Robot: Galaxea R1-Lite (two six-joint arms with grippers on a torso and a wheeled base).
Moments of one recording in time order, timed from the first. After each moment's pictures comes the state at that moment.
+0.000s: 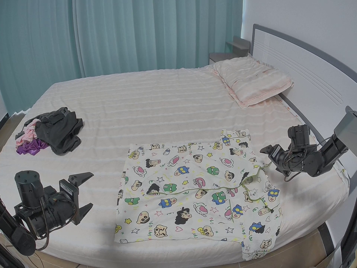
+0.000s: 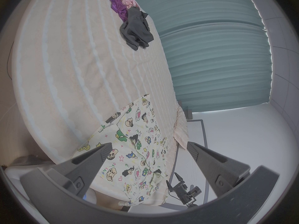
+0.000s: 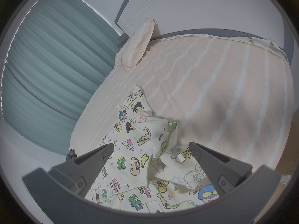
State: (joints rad) left arm -0.16 1.66 -0.02 -1.24 -0.15 -1.36; right arm 0.11 2.13 -0.92 -0.55 -0.01 0.83
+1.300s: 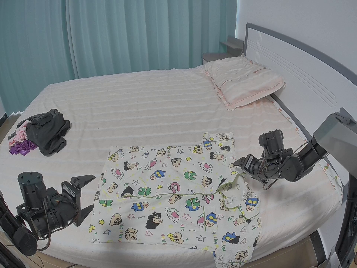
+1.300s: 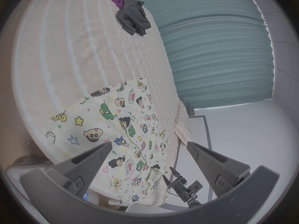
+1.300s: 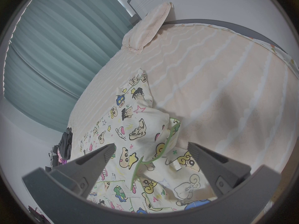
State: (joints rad) left arm -0.18 1.68 -0.02 -1.24 -0.13 -1.36; right arm 0.31 2.22 -1.03 -0.44 -0.02 0.79
